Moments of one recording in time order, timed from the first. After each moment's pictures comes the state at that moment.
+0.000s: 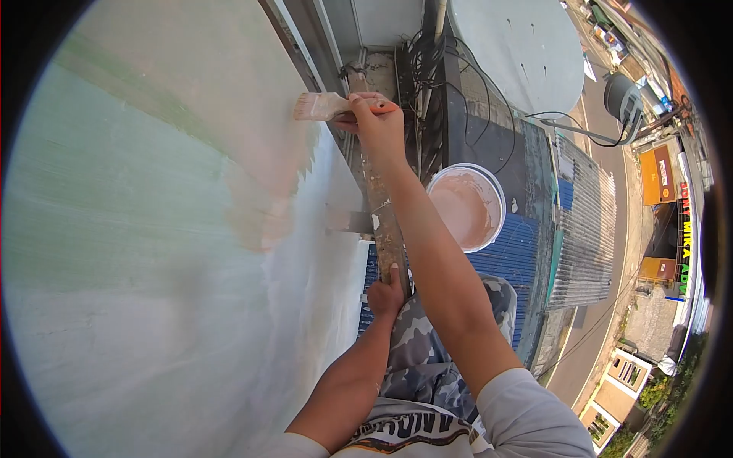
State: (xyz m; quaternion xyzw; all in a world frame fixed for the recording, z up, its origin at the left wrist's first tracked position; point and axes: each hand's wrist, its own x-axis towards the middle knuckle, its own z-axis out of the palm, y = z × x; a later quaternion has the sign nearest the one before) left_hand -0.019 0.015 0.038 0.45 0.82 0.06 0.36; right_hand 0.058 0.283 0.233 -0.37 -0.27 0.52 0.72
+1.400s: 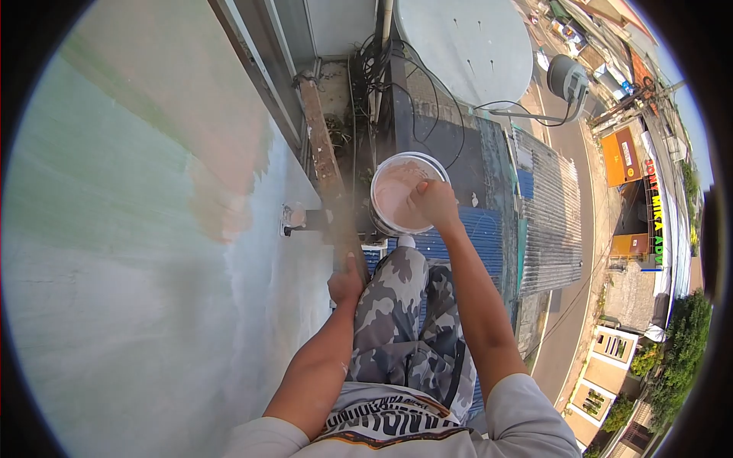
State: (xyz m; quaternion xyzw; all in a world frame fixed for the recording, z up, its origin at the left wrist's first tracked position) left_hand -0.020 0.014 0.041 0.45 0.82 0.05 0.35; right_hand 0.228 0.098 0.154 -0.81 -0.52 0.12 0.24
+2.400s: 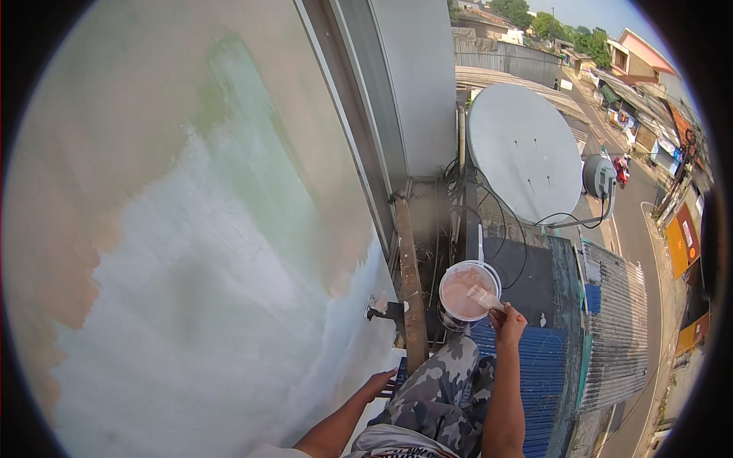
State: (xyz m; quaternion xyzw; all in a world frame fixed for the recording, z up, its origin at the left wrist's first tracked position) left_hand -0.140 -0.043 0.059 0.30 0.61 0.04 0.73; right_hand 0.238 -0.006 0.156 -0.50 -0.04 0.42 0.75
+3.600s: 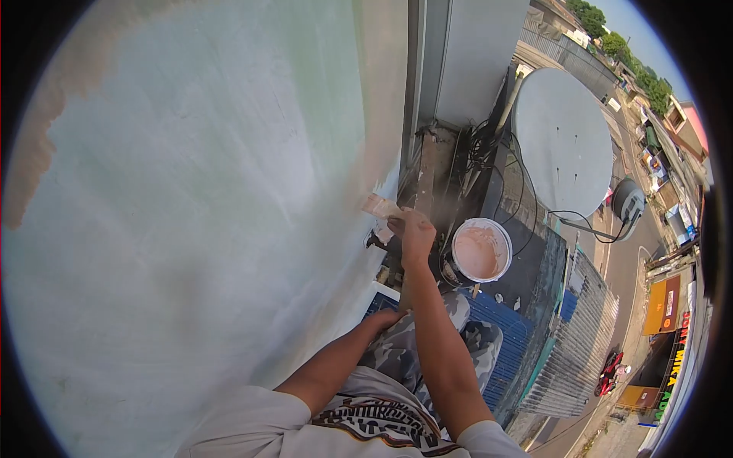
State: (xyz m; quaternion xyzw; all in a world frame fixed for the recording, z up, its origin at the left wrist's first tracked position) left_hand -0.087 -0.028 -0.016 0.41 0.59 -0.07 0.69; right_hand -0.007 0.110 0.220 -0.43 -0.21 0.57 0.67
